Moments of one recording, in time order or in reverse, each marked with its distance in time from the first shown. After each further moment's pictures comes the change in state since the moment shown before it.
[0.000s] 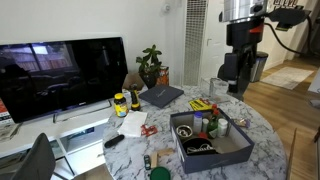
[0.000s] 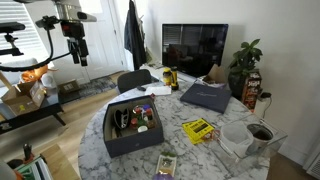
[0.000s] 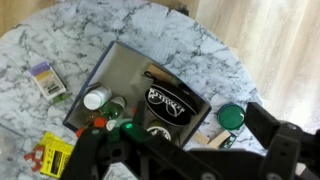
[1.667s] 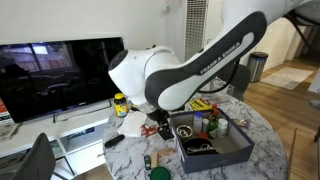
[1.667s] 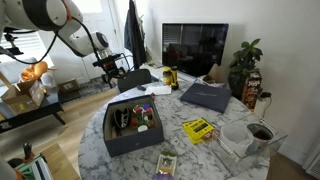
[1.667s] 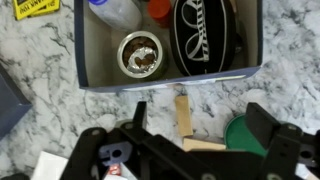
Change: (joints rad) arm 0.279 1.036 -0.071 0.746 -0.653 -0.024 -0.402
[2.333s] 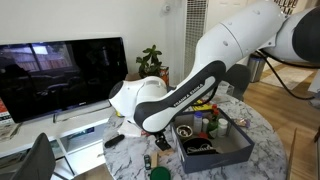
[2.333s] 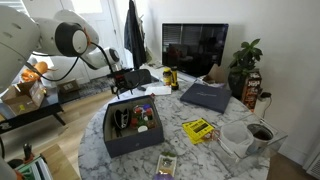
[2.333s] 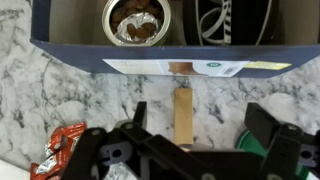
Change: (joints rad) arm 0.018 0.276 -0.055 0.247 0.017 -0.015 -0.218
